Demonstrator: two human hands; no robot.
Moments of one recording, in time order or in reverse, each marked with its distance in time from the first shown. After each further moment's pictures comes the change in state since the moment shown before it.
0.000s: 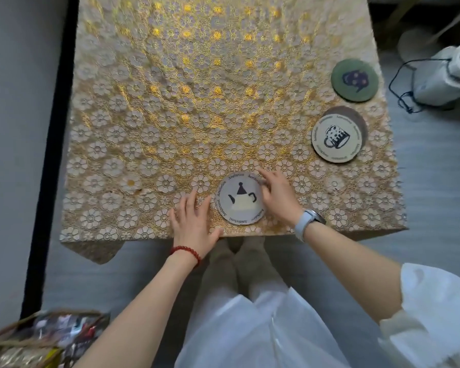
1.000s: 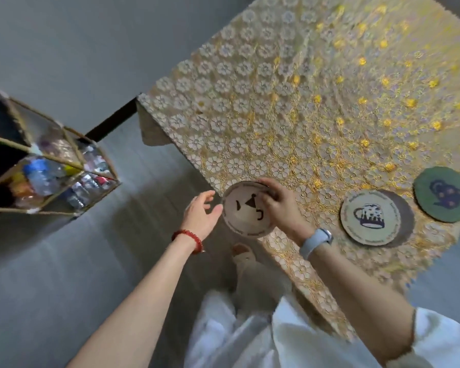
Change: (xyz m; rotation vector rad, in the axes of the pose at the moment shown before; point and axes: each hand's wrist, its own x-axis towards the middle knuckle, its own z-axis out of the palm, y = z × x) left_hand -0.077 0.143 0.017 -0.957 0.443 -0.865; right_hand 0.003 0.012 -0.060 0.172 -0.699 -0.424
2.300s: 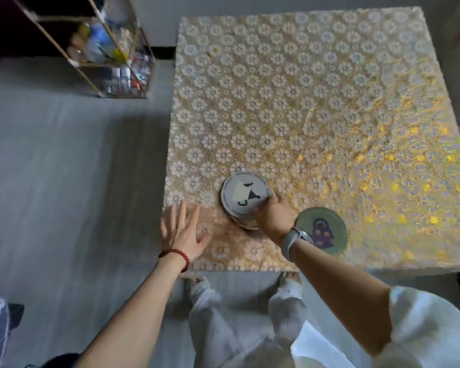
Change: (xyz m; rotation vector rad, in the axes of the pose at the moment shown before) left_hand -0.153 0.088 0.324 0.321 0.241 -0.440; right_hand -0.027 0.086 -0.259 -1.034 -0.426 -0.091
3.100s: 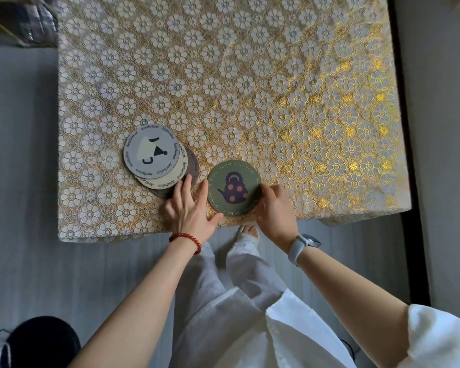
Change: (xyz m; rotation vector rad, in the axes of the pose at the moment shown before) left_hand -0.039 0.210 0.080 -0.062 0.145 0.083; right_hand -0.033 0.204 -0.056 0.002 0.141 -0.215
